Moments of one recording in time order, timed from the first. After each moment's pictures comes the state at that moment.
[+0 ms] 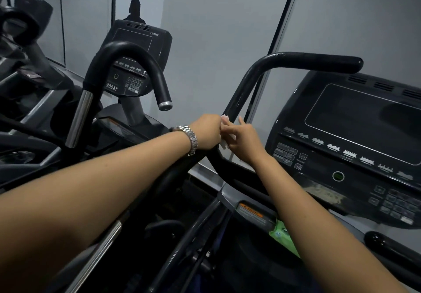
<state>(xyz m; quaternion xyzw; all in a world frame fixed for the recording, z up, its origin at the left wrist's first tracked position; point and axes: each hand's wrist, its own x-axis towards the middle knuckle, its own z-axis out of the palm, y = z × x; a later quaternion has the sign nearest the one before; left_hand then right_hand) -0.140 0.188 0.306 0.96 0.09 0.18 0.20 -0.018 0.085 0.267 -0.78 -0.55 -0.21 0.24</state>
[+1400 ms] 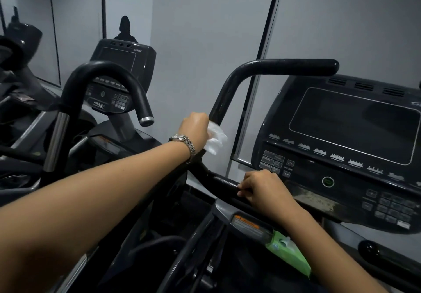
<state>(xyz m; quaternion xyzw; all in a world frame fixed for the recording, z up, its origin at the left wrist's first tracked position) -0.075 0.190 0.312 0.93 0.20 0.29 0.10 -0.043 -0.018 0.246 -0.88 -0.44 -0.16 0.05</state>
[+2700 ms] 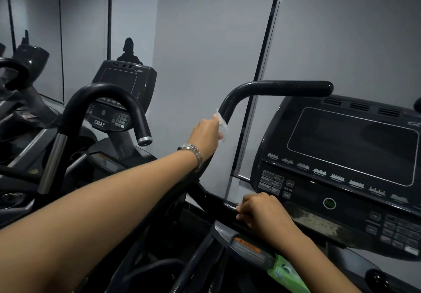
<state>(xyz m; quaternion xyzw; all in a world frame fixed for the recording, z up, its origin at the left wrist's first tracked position) -0.058 0.176 0.341 0.91 0.12 0.35 0.17 -0.028 -0.019 0.237 -0.87 -0.46 -0.16 0.04</state>
